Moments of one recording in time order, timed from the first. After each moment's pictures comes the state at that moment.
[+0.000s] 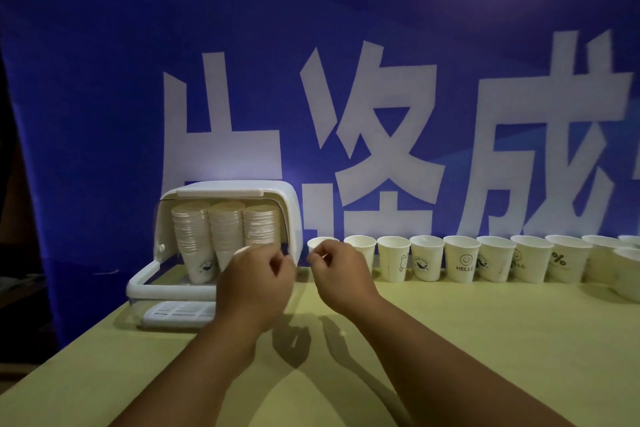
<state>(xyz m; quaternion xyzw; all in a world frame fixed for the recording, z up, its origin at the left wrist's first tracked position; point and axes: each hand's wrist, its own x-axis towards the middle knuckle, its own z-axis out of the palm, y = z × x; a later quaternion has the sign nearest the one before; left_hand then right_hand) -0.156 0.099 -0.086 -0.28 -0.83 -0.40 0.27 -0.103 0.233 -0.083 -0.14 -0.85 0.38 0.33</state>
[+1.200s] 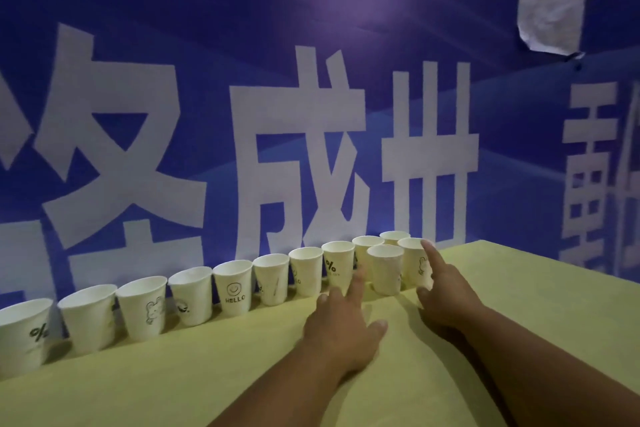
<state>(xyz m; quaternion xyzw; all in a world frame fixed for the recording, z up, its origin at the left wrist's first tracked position) 0.073 0.528 -0.144 -0.56 -0.79 -0.24 -0.01 0.216 0.657 -0.134 -0.44 -0.79 0.22 0.37</state>
